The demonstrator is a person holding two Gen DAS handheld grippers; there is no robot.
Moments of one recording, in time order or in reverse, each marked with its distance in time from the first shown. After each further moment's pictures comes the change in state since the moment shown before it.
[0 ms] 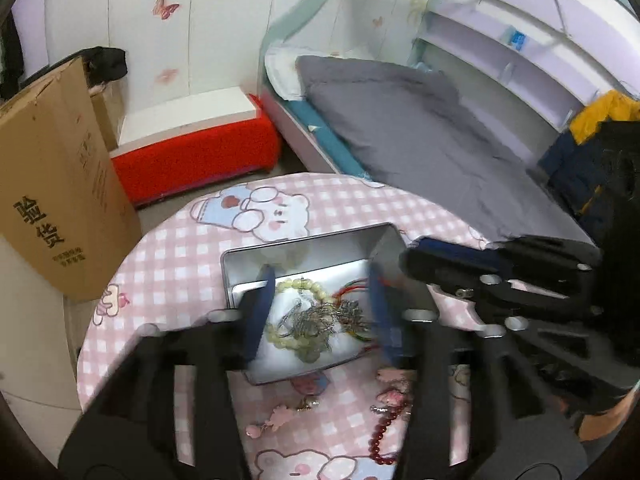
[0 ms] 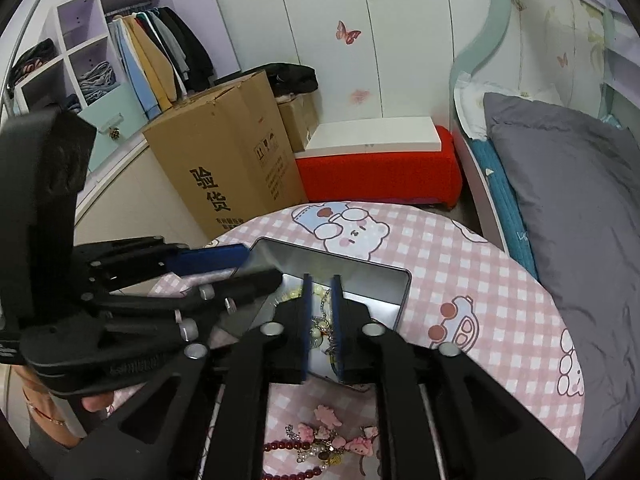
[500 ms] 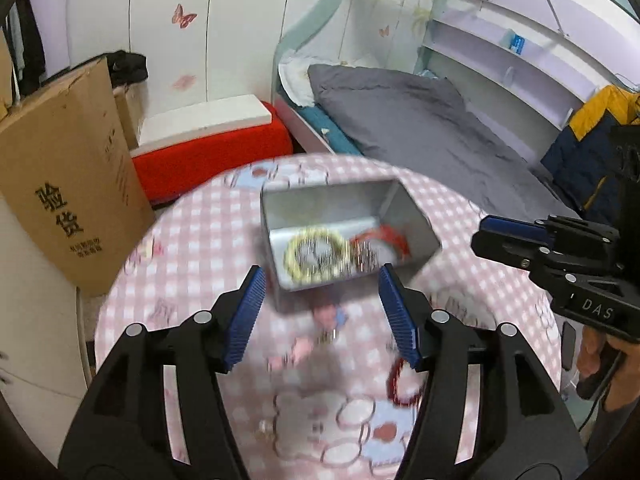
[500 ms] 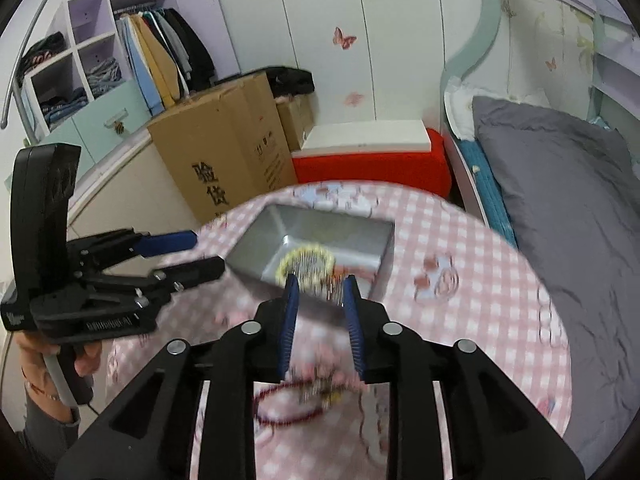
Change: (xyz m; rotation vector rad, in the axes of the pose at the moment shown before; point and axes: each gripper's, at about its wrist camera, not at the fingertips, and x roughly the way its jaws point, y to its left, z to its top) left arm -0.048 0.005 -0.060 0.010 -0.035 0.015; right arm -0.047 0.011 -0.050 -0.014 -0.006 -0.024
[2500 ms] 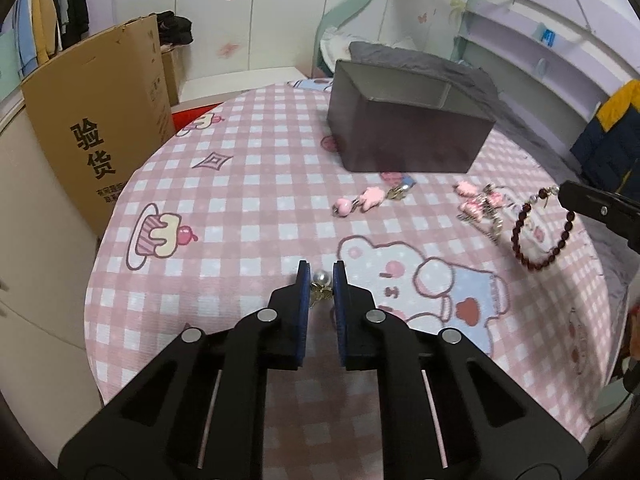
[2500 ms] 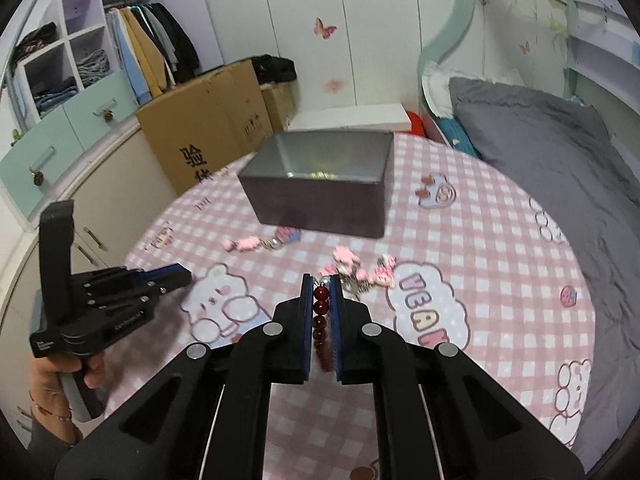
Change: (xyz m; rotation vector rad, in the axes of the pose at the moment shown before) left arm -0.006 0.031 -0.110 -0.076 0.014 0.094; right arm -0.017 0.032 -0.068 0.043 -0.018 -0.071
